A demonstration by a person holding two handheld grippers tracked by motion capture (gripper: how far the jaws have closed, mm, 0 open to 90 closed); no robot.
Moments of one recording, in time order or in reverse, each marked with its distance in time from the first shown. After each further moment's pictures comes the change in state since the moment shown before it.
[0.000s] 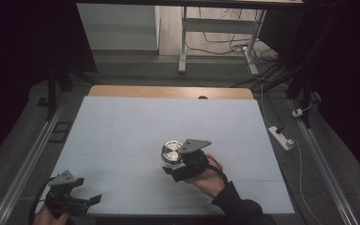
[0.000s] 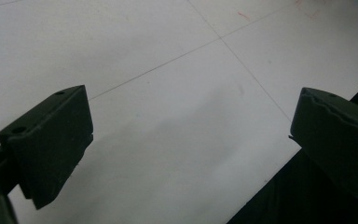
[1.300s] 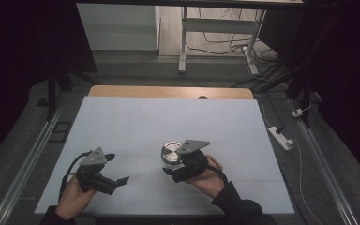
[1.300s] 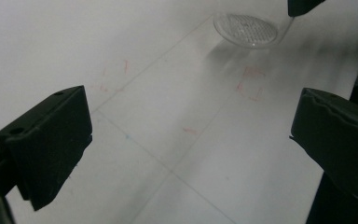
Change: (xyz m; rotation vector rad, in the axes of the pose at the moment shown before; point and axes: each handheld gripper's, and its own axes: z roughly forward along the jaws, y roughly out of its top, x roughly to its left) left arm -0.035 0.092 0.035 -0.086 -0.104 0.307; right arm 0.000 -0.002 0.003 0.026 0.000 -0.014
